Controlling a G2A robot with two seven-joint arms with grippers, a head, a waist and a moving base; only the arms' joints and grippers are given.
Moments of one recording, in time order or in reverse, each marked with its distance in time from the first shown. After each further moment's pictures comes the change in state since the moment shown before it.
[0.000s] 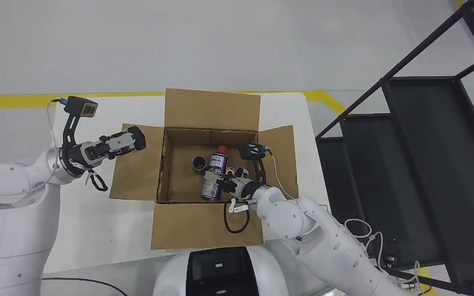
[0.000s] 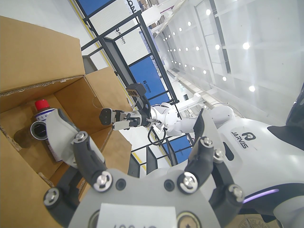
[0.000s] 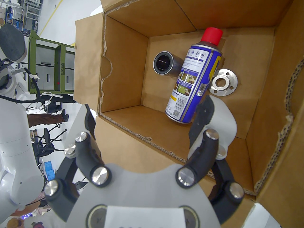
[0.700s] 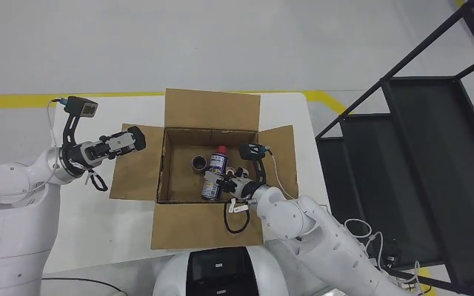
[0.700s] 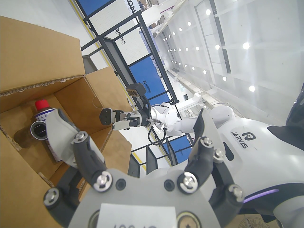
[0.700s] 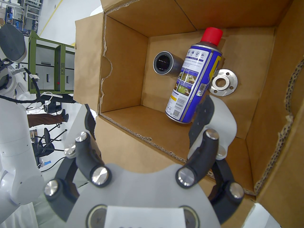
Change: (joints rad) left arm 0.000 0.000 0.000 0.000 0.000 0.000 0.000; right arm 0.000 0.000 0.000 0.000 0.000 0.000 0.000
